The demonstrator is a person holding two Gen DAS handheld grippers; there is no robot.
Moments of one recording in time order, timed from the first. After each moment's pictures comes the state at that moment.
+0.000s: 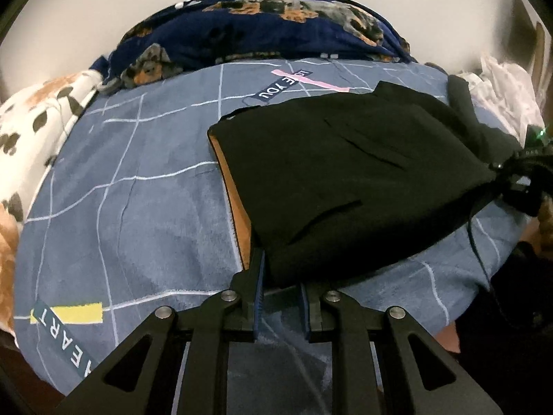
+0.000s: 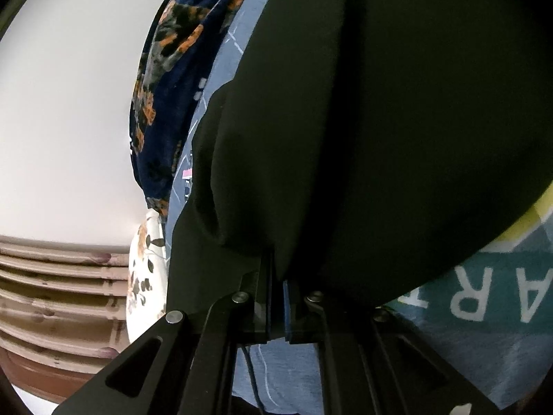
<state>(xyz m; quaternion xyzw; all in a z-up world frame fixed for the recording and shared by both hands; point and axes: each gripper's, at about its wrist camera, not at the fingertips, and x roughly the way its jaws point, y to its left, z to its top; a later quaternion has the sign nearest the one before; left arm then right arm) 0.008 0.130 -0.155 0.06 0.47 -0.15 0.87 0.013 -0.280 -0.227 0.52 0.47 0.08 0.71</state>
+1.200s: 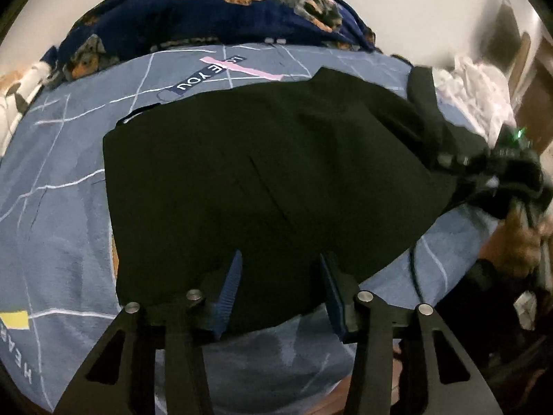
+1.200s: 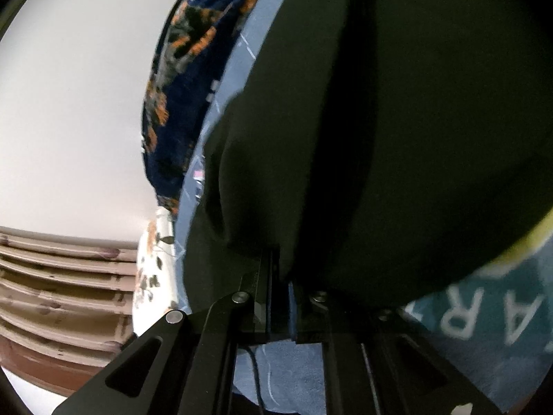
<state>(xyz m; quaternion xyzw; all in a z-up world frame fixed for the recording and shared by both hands) 0.010 0.059 -0.158 0.03 0.50 -0.22 0.84 0.018 -0.299 -0.219 0.52 0.45 0.11 0.72</state>
